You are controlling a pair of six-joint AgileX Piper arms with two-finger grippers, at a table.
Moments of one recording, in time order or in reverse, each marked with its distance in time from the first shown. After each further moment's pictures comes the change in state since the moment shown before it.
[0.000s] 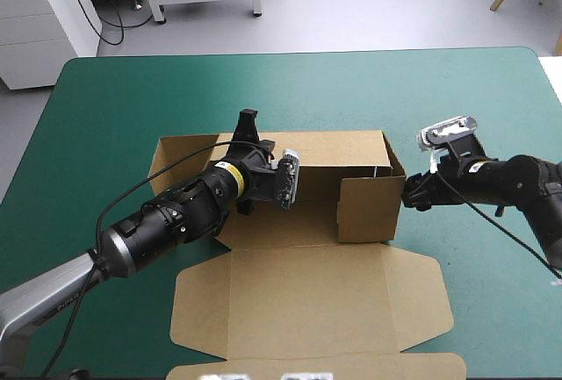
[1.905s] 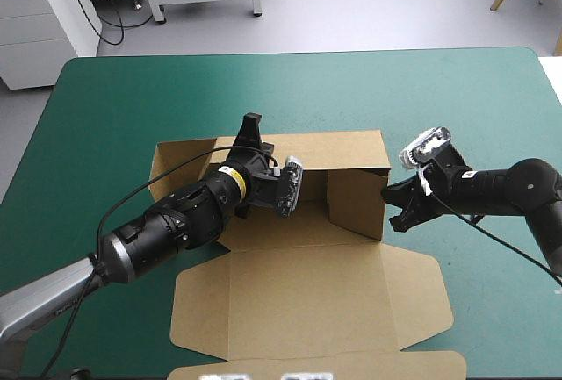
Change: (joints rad) left arm -0.046 -0.006 -0.001 0.065 0.049 -0.007; right arm 0.000 -0.016 0.039 0.362 0.159 -0.427
